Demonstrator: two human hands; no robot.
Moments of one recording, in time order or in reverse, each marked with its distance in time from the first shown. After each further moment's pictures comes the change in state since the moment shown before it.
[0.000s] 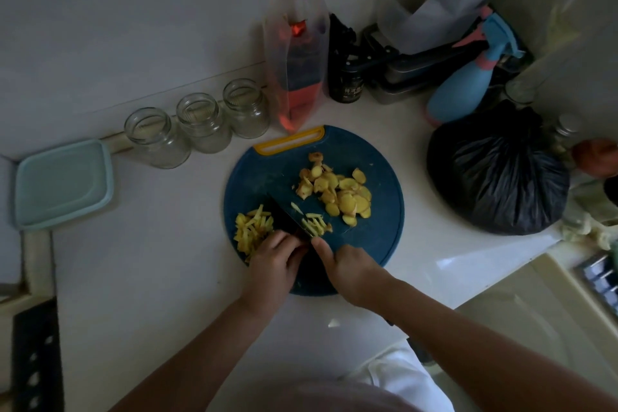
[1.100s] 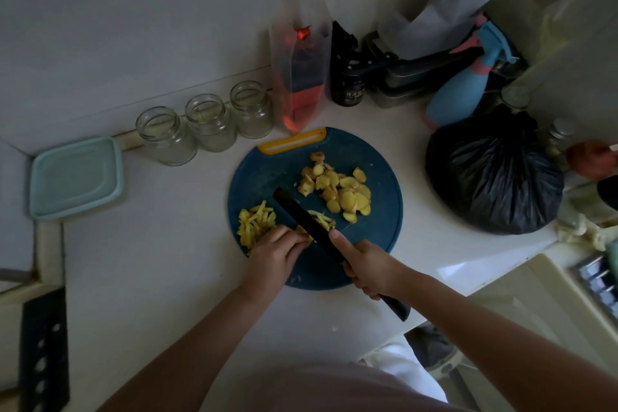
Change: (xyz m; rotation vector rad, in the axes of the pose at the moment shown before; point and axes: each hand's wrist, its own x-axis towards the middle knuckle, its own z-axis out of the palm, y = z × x) left_hand 0.003 -0.005 -0.003 -0.036 0.003 0.077; right_hand -0.004 0.023 -0.015 0.378 -0.169 0.084
